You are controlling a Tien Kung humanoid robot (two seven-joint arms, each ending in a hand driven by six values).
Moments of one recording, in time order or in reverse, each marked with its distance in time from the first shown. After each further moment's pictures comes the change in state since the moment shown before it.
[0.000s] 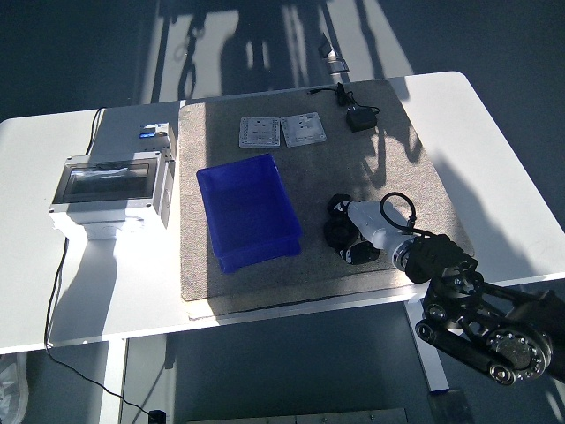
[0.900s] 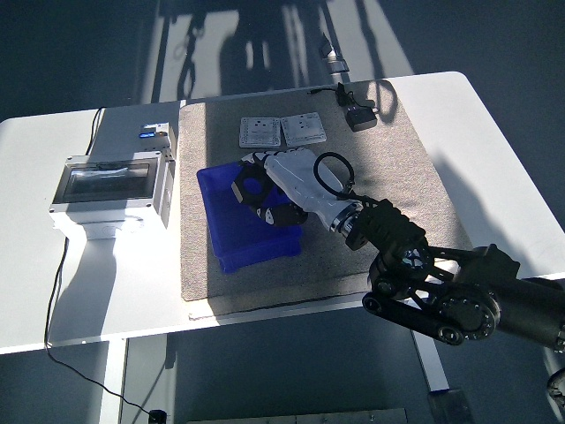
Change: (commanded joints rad) left arm -0.003 0.005 0.005 0.000 -0.014 0.019 -0.008; right arm 0.262 0.127 -0.206 -0.068 0.018 -0.176 0.172
